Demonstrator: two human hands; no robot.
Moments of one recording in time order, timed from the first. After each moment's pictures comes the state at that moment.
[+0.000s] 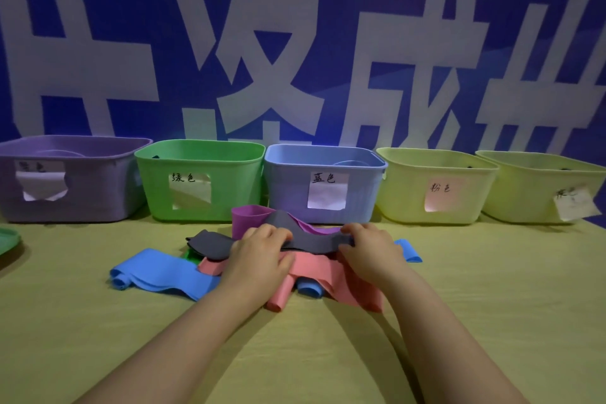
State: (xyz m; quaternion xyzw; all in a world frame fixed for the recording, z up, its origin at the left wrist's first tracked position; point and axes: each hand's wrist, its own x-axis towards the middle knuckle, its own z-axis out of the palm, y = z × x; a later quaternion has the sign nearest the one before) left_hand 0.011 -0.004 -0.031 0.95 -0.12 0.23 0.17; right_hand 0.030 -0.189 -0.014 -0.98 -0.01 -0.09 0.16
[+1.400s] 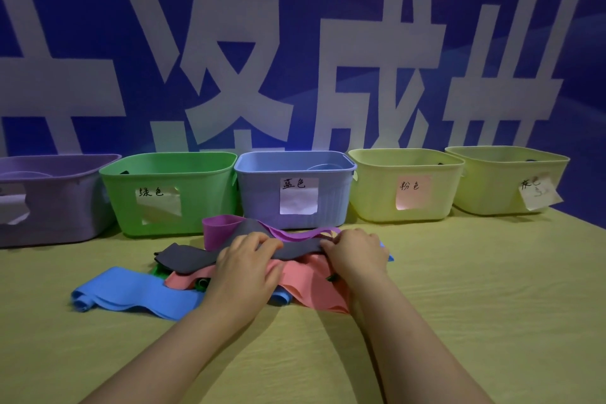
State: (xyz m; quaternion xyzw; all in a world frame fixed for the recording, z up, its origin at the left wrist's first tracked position) left_hand 0.003 -0.029 -0.035 0.93 -0.18 0.29 0.15; right_hand 0.040 -0.206 -0.019 -0.97 0.11 -0.12 0.19
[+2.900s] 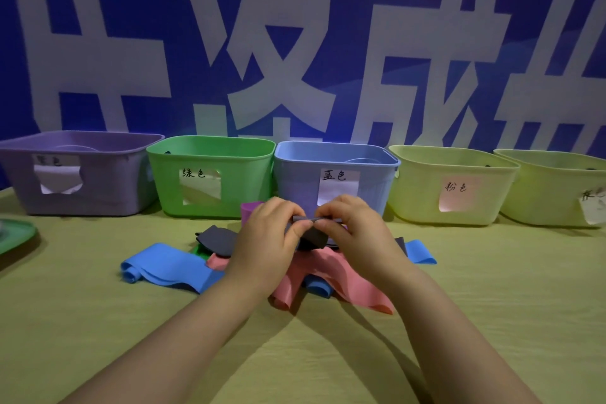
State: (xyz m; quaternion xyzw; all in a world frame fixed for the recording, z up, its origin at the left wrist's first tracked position) left_hand -0.002 -0.007 -0.008 0.85 -0.19 0.38 0.32; right_hand 0.002 -0.160 0.020 -0.88 -0.27 -0.22 0.34
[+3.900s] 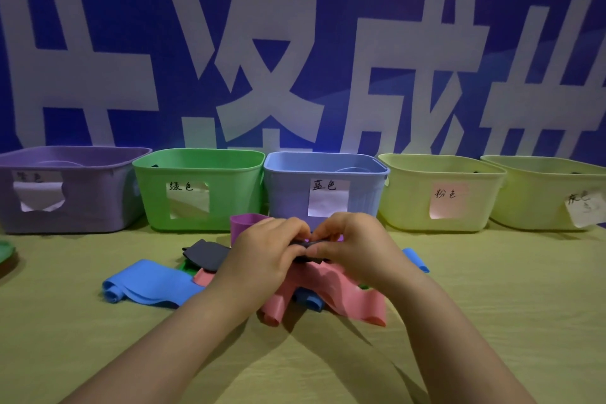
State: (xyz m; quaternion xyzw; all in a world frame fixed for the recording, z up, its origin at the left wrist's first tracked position) left_hand -0.001 -0.005 -0.004 0.86 -0.28 0.34 0.26; right_hand -0.006 -0.169 0.030 -0.89 -0.22 -0.13 0.36
